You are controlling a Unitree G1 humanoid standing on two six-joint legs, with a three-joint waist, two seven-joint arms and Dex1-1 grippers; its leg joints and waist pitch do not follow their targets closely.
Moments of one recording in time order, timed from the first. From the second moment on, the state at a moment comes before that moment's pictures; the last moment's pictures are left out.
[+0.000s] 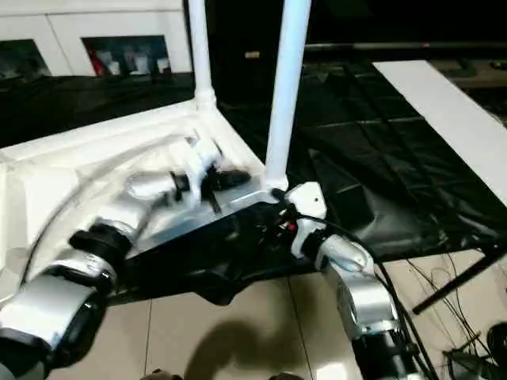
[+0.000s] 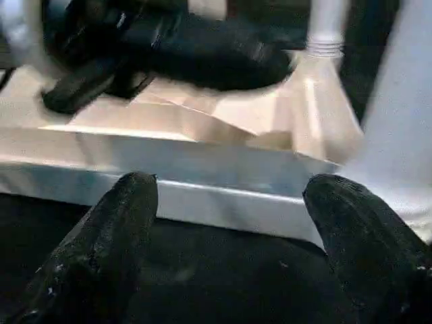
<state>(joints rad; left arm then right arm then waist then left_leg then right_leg) -0.88 0.18 -0.11 0.86 -0.08 -0.02 -0.93 -0.25 -0.21 0.11 0.15 0.24 0.17 0.61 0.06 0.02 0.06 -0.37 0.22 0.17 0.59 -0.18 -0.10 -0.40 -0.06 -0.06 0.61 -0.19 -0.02</state>
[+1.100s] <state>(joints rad) -0.48 0.57 -0.28 0.18 0.00 0.48 -1.06 -0.84 -0.06 0.00 0.97 0.18 0.03 0.28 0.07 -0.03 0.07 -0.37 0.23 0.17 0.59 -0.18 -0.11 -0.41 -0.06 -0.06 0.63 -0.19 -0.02</state>
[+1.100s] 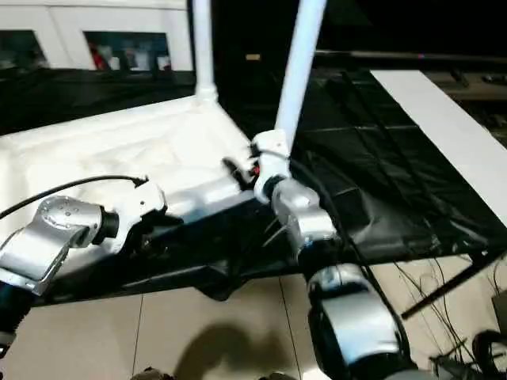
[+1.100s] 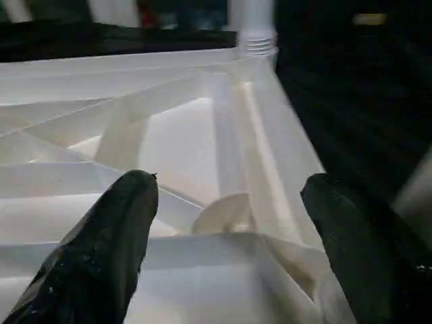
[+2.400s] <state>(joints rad) -0.05 0.63 0.27 -0.09 -0.35 0.41 -1.00 -0.70 -0.22 -0.04 1.05 0.12 -0.16 0.32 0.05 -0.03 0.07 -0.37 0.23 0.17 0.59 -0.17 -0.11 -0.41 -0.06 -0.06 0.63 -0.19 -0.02</state>
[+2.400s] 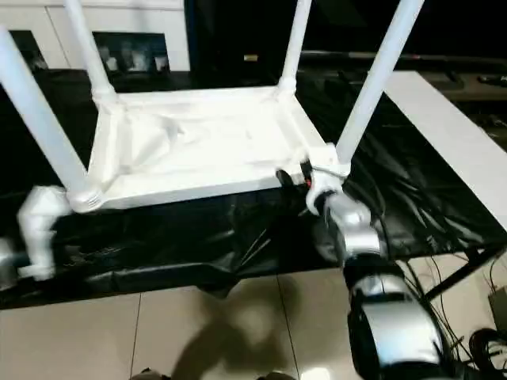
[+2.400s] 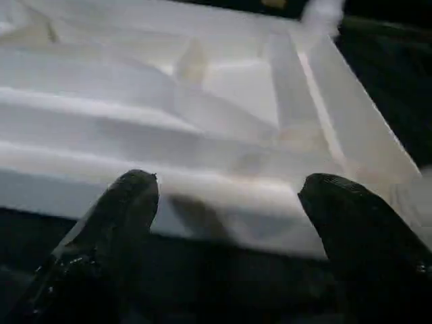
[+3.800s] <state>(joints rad) -0.19 0.54 0.14 -0.07 -0.56 0.54 -1.02 -0.70 -0.16 -0.05 1.16 0.06 -0.12 0.26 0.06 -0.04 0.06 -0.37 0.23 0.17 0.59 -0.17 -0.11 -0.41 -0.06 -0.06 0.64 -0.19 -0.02</state>
